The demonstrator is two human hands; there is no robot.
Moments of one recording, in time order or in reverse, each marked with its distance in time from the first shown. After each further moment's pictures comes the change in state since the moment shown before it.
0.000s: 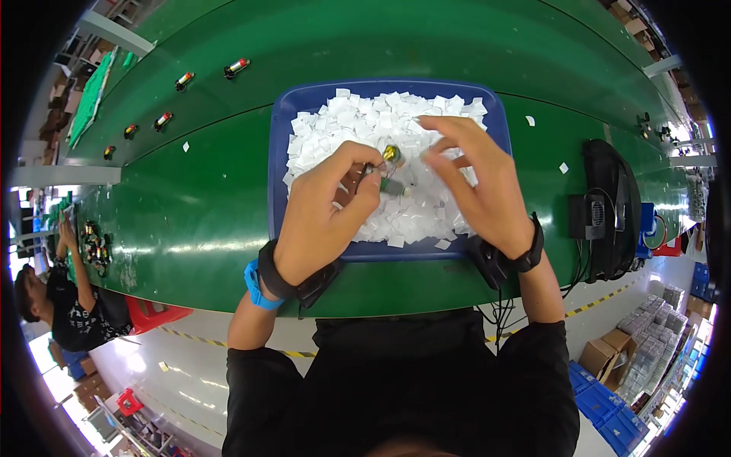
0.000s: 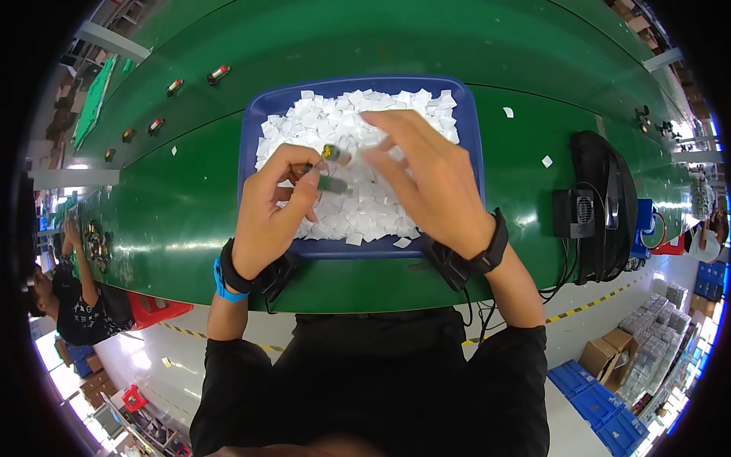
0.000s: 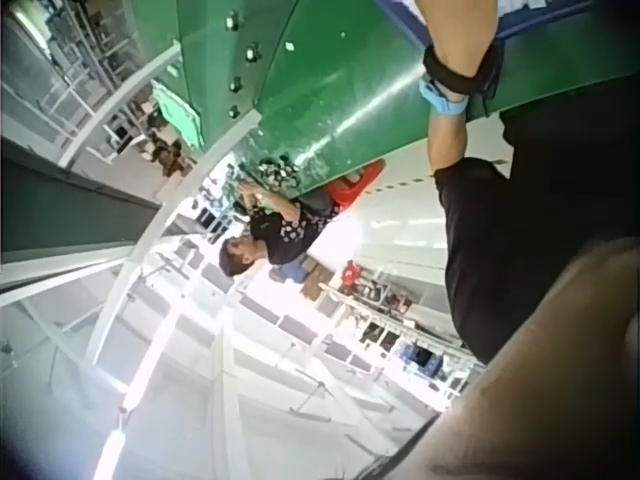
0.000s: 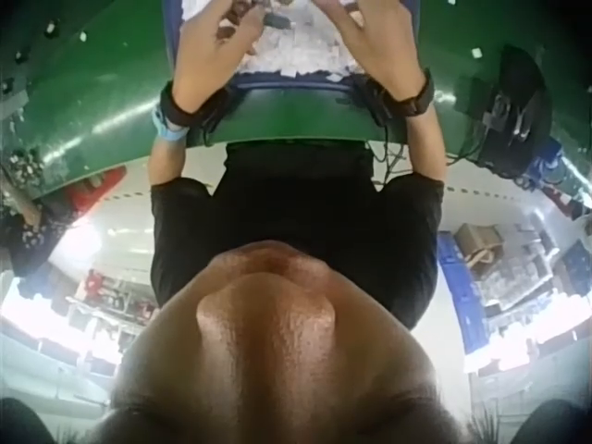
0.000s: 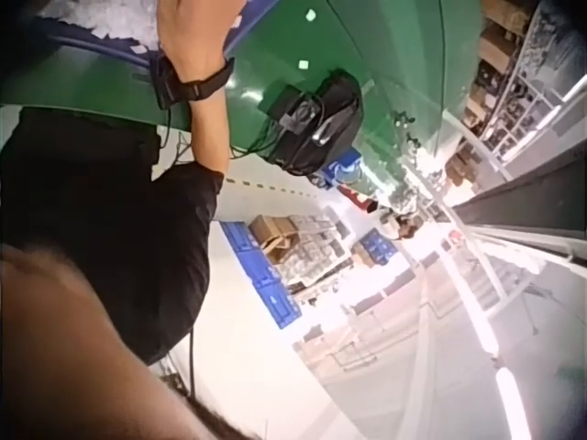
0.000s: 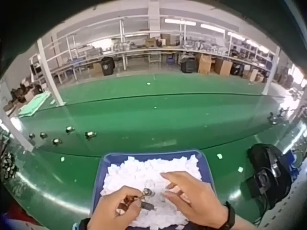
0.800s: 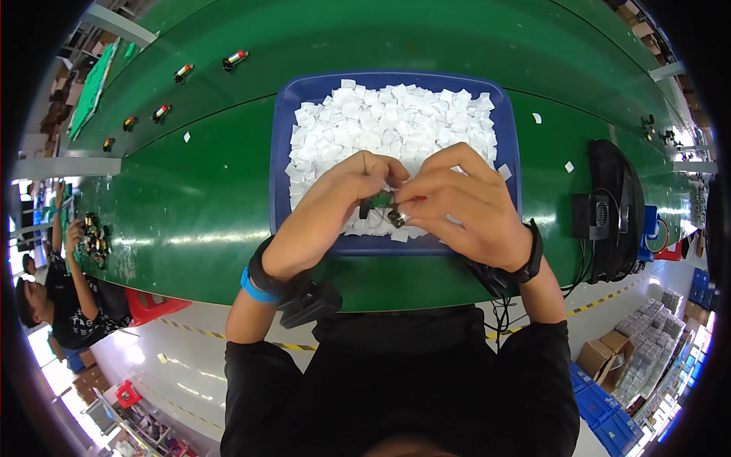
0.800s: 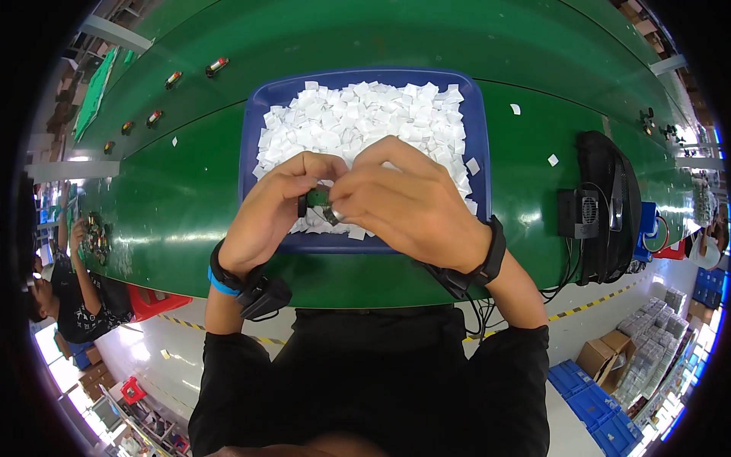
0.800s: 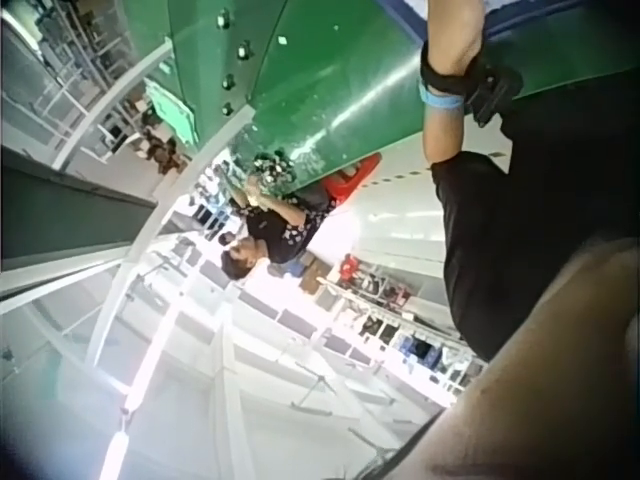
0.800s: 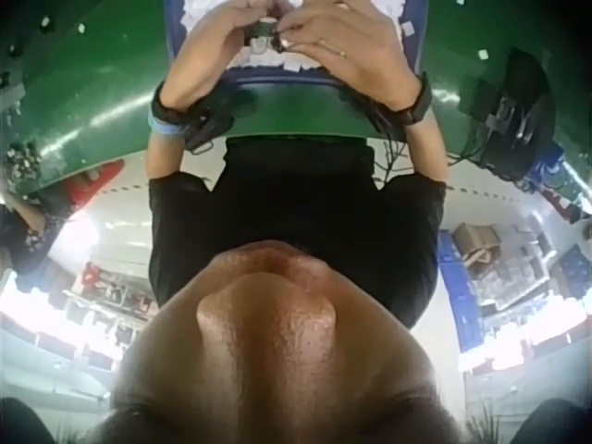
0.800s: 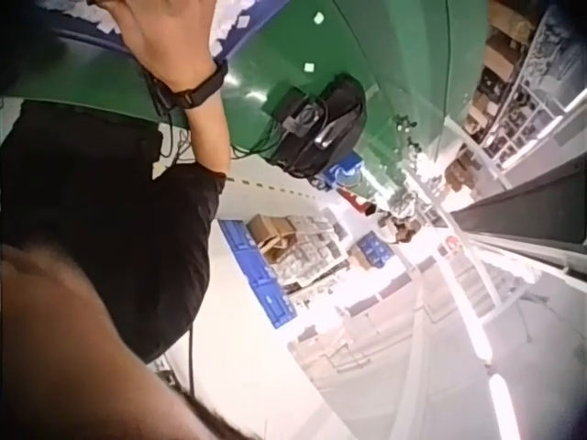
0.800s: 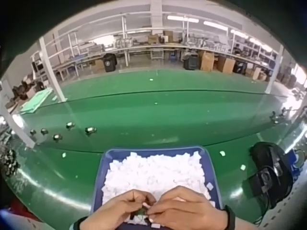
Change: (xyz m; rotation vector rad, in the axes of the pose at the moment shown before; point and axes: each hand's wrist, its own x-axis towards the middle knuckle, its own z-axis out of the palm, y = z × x) left_hand 0.000 0.004 -0.006 -0.593 -0.219 -0.319; right_hand -0.004 0.003 0.008 -0.008 -0.137 -0.541
